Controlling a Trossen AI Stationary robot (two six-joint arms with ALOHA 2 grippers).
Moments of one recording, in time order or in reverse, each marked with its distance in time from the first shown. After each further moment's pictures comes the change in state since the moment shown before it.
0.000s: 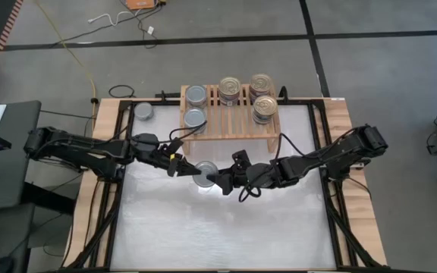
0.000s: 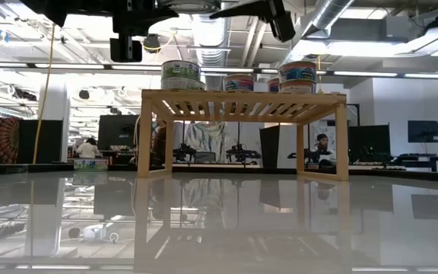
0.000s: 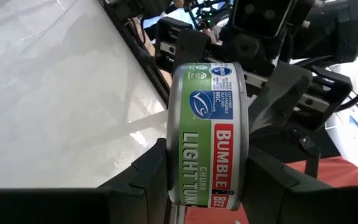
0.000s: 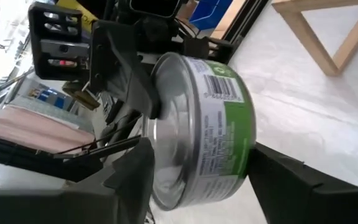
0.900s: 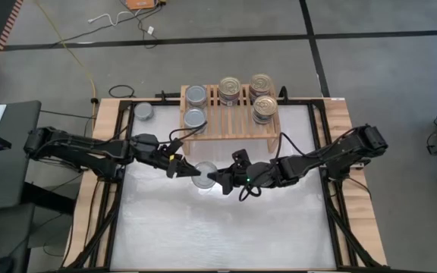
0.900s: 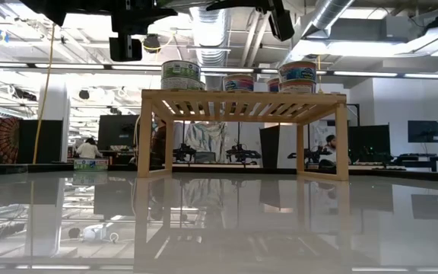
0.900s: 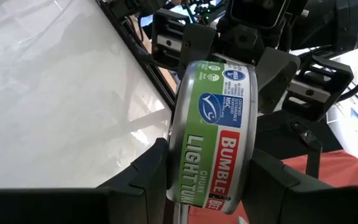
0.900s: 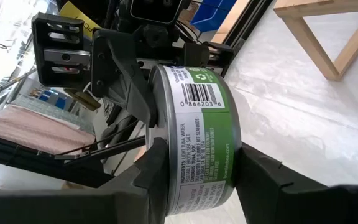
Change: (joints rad) left arm 0.000 0.000 0.000 -0.005 0.000 0.018; right arm 0.001 0.000 0.000 0.009 0.000 -0.021
